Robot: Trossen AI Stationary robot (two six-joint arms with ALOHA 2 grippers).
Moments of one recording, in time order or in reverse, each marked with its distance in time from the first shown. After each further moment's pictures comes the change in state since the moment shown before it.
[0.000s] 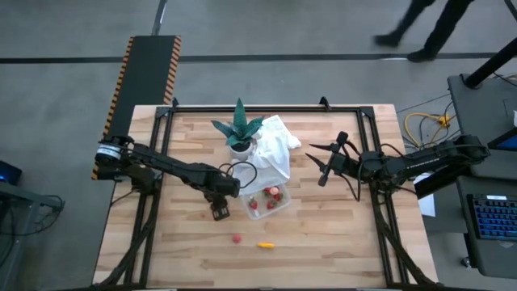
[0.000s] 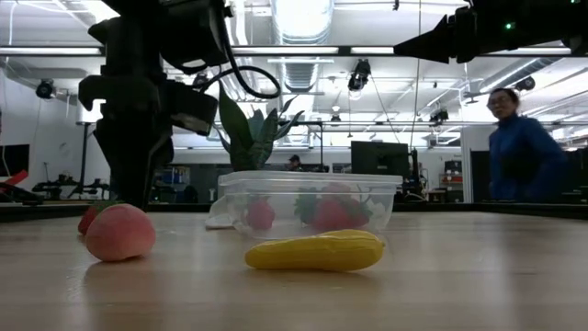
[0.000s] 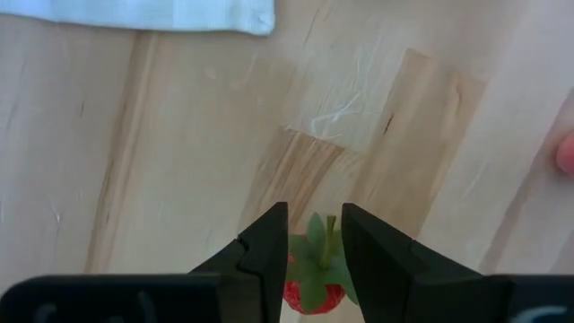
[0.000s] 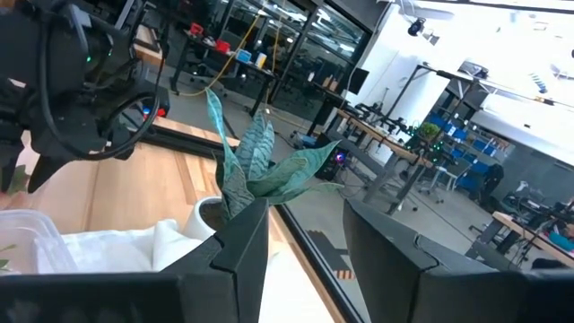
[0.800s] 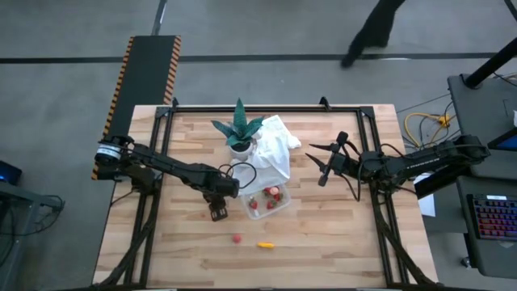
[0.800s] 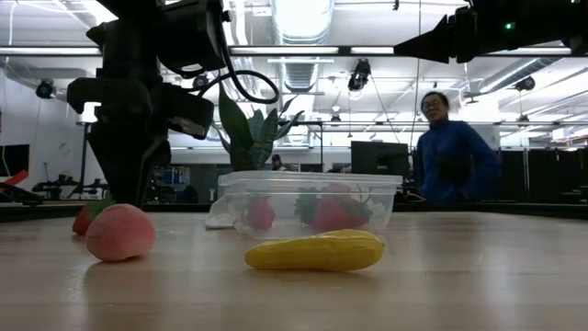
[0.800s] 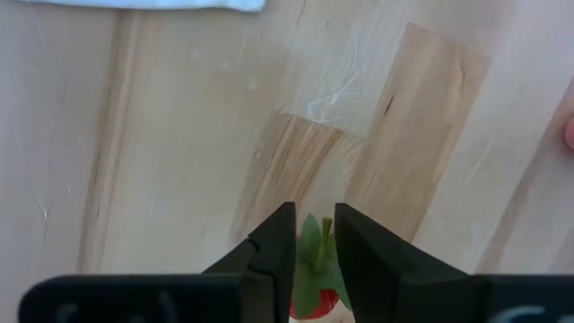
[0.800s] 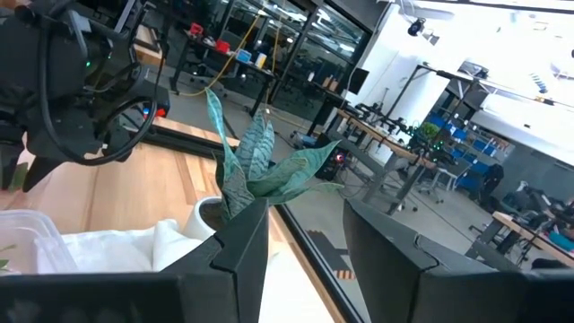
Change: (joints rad) left arm 0.000 0.000 -0.015 -0.001 0.023 0.031; right arm 0.000 0.000 0.000 0.000 0.000 0.000
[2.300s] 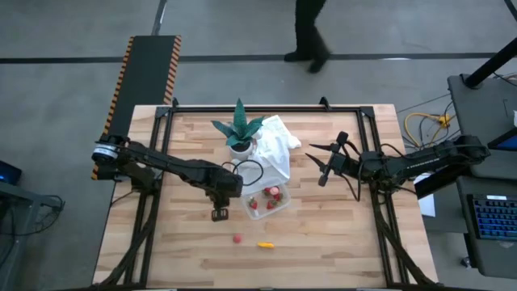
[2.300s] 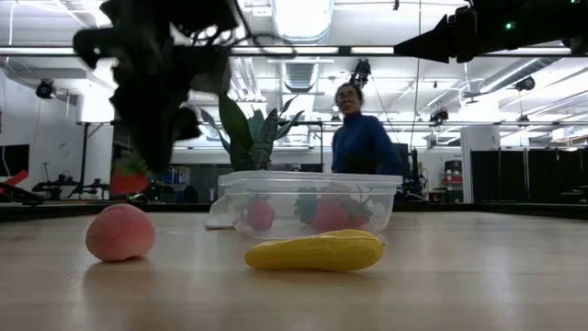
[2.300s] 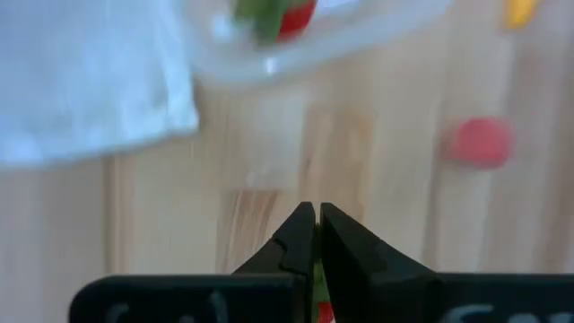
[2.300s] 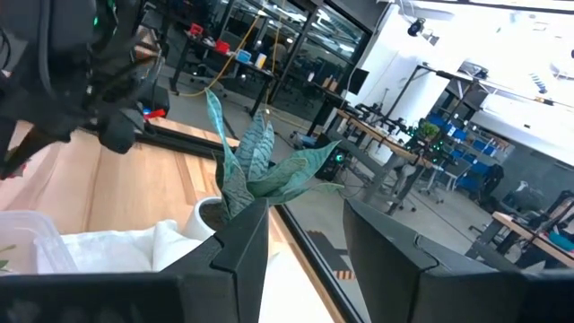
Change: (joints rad) left arm 0.004 -0.034 0.111 -0.026 0.026 0.202; right arm 0.000 0.000 0.000 0.001 0.000 0.000
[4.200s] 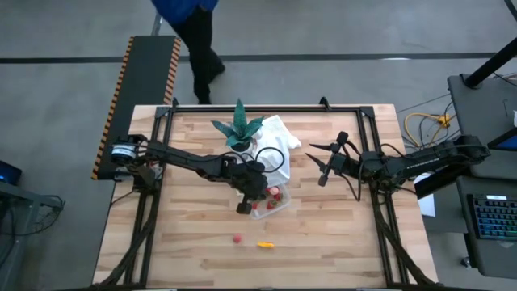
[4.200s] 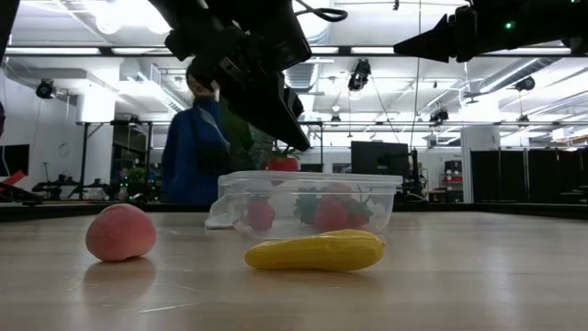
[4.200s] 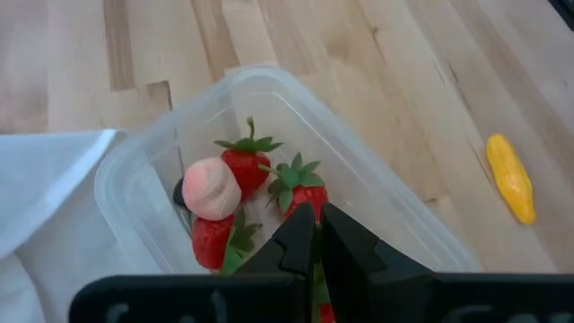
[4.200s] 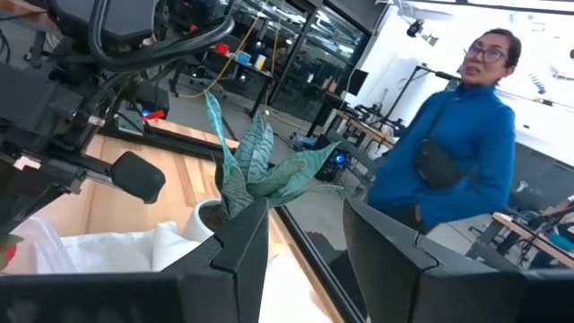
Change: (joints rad) left arm 0.096 0.170 0.096 0.512 0.040 0.418; right arm 0.000 0.000 0.000 0.005 0.000 0.000
